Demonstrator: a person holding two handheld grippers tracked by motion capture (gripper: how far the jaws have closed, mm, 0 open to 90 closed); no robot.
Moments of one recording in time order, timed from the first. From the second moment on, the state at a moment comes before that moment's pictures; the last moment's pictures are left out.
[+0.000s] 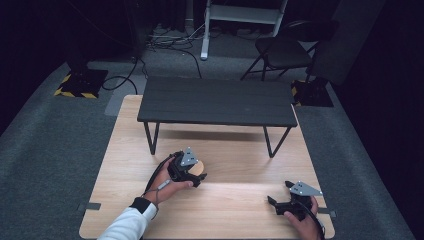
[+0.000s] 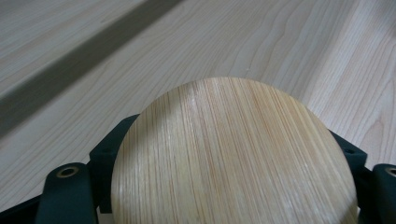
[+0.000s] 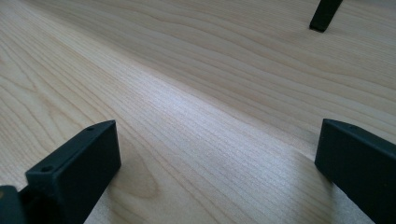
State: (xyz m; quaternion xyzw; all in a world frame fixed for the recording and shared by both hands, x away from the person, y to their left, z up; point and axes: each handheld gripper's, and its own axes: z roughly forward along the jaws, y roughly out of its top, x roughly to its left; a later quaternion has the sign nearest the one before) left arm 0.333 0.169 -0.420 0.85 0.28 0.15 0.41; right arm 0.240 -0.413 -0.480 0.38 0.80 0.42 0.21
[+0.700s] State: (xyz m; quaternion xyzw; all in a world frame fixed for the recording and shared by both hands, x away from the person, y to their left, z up) left arm 0.333 0.182 -0.348 0.85 0.27 0.15 0.43; right arm 0.240 -0.413 -0.480 0.38 0.80 0.42 0.21
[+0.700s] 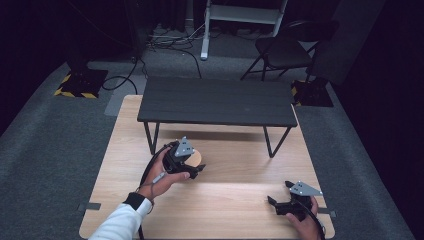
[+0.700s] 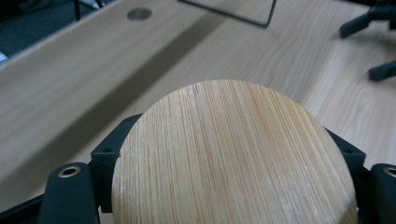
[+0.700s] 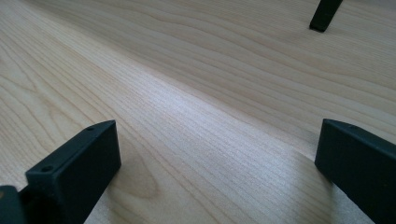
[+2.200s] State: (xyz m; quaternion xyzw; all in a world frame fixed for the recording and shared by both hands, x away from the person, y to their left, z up) left arm 0.445 0.075 -0.213 0.85 0.22 0.19 0.45; right arm 0.240 -0.414 -0.480 0.38 0.80 0.42 0.21
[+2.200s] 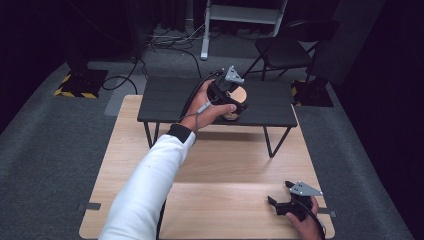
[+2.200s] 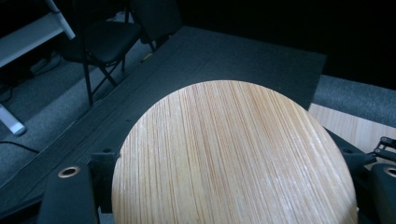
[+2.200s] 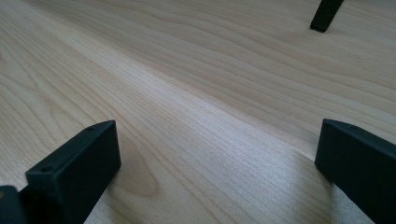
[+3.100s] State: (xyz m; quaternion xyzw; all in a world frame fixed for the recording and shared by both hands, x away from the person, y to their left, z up) left arm 0.431 0.105 -0.226 0.81 0.25 0.20 0.50; right arm 0.241 -0.417 -0.480 0.37 0.80 0.42 0.20
